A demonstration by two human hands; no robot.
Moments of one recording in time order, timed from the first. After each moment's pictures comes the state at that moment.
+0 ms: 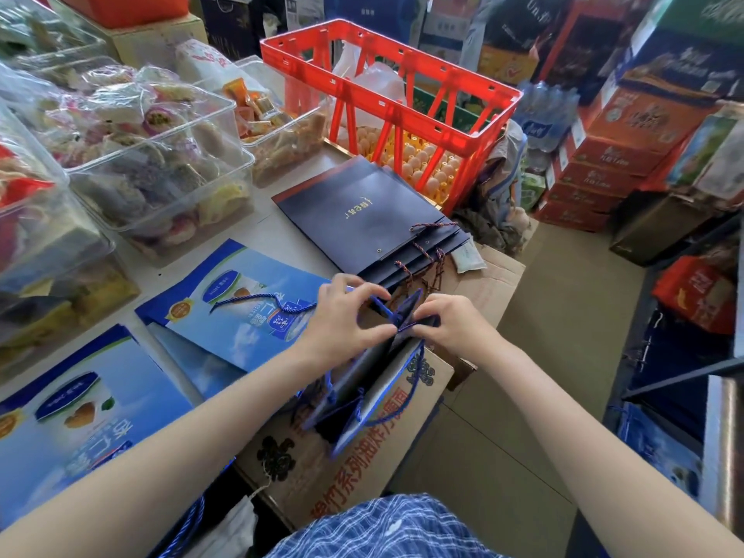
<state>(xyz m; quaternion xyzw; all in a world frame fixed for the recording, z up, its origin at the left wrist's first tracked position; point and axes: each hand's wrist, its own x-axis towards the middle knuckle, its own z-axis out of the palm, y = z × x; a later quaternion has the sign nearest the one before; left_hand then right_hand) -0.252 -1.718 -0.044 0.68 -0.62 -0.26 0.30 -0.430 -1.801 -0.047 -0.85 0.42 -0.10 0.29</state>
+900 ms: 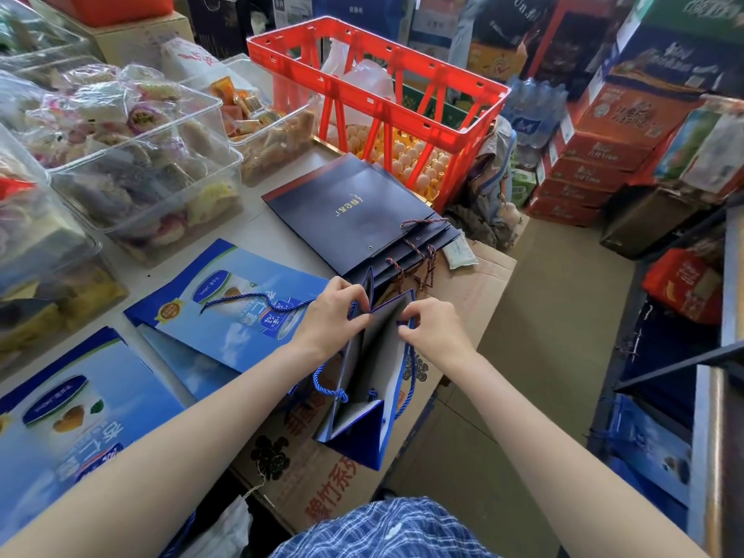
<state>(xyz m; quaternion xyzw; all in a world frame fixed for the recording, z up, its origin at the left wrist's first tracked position) -0.254 -1.730 -0.064 0.70 -0.61 -0.24 0.28 -0.417 -1.774 -0.045 -0.79 0.54 -0.10 0.27</state>
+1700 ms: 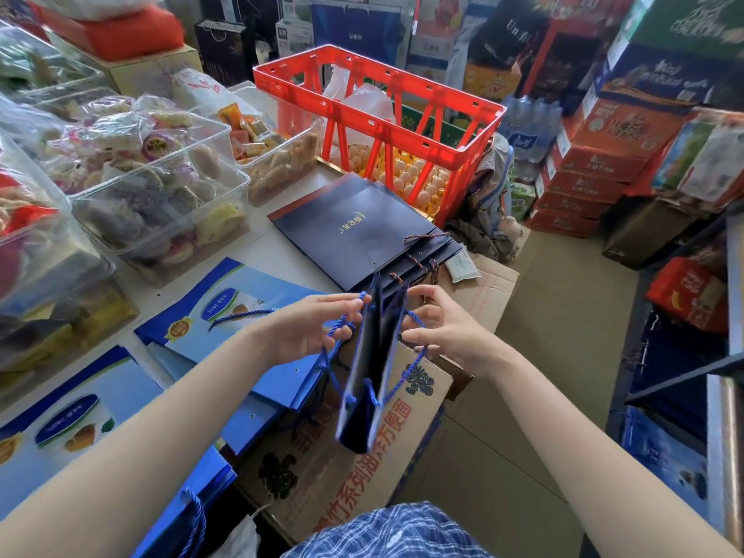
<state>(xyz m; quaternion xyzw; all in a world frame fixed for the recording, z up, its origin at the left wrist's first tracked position) -0.219 -1.723 -0.009 0.56 -0.31 -0.69 0.35 -0.430 -1.784 -0.027 -0.62 0.46 -0.17 0.62</state>
